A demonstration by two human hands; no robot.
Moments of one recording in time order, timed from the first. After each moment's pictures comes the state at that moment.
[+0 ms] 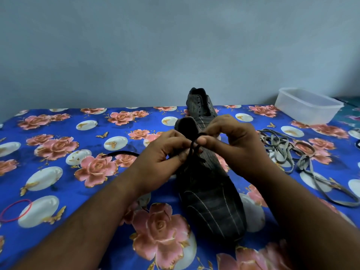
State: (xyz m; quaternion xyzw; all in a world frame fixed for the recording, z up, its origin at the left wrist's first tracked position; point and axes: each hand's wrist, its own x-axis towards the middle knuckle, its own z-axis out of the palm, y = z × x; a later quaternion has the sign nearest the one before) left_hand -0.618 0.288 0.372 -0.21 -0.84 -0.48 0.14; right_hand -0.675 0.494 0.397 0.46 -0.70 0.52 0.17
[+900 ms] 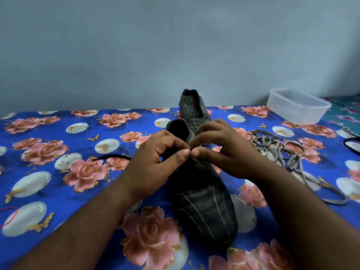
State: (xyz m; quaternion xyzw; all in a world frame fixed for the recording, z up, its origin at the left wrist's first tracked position) left_hand -0.611 0.301 0.380 -0.19 -0.84 -0.47 0.19; right_hand -0.691 0.511 0.397 0.48 -0.81 0.29 0.15
